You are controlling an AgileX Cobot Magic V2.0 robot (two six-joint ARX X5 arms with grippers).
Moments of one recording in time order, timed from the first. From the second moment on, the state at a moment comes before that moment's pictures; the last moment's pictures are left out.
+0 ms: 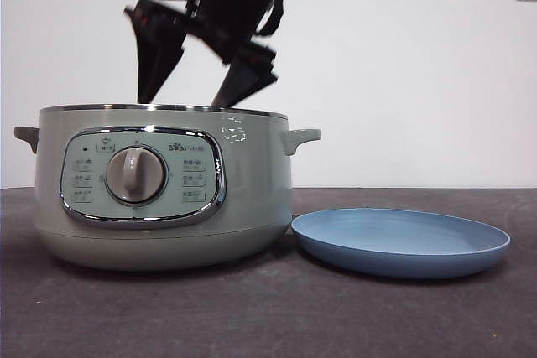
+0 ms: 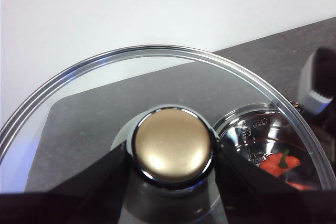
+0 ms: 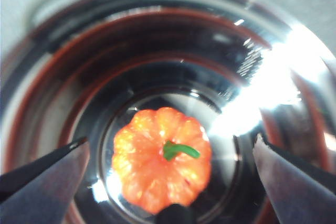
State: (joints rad) left arm -0.42 0.75 1.23 -0.78 -0.33 0.10; right arm 0.79 2.00 1.76 -0.63 -0.10 -0.17
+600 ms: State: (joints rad) left arm -0.42 0.76 1.23 -0.78 -0.33 0.10; right arm 0.80 2.09 1.76 -0.63 -0.10 -0.18
